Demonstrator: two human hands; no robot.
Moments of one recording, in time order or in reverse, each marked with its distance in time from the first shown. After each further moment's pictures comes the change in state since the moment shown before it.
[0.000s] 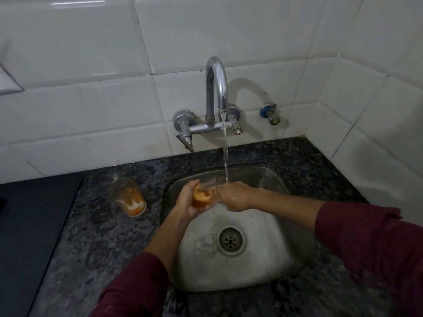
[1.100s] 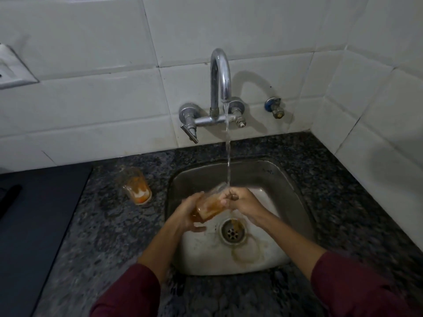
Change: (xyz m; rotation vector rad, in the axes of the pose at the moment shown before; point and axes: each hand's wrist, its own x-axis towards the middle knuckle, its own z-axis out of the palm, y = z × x) left_hand -0.008 -0.033 -0.041 0.338 0.069 -0.227; right_hand -0.027 -0.008 0.065 1.322 0.345 0.234
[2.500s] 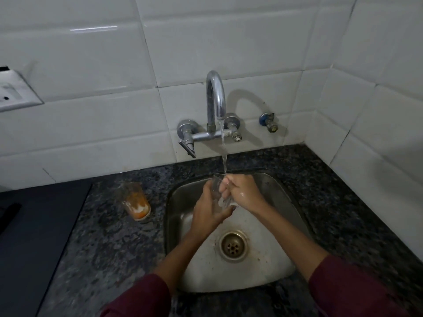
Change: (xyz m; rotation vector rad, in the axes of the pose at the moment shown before) left_hand -0.040 0.000 0.050 0.651 0.119 1.092; right_hand 0.002 -0.076 -0.014 -0.305 0.217 -0.204
